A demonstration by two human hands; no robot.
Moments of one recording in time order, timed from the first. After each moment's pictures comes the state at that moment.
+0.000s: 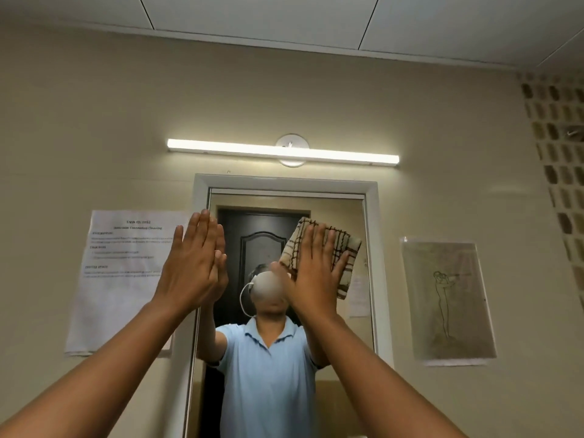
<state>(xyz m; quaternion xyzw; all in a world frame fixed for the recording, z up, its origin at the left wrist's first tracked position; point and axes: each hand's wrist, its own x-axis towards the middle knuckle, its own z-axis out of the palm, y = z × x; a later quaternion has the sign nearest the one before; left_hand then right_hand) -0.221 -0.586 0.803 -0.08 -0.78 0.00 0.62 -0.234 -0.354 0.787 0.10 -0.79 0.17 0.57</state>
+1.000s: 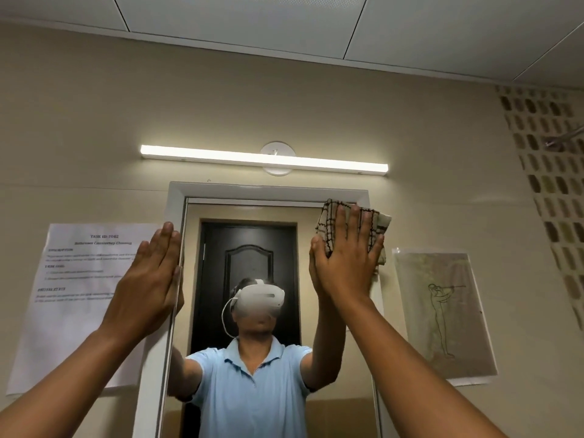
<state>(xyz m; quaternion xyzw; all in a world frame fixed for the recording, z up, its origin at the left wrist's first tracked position) -0.239 -0.615 0.806 -0.15 -0.73 -0.01 0.67 -0.266 -0.283 0.842 -0.01 -0.72 0.16 0.67</state>
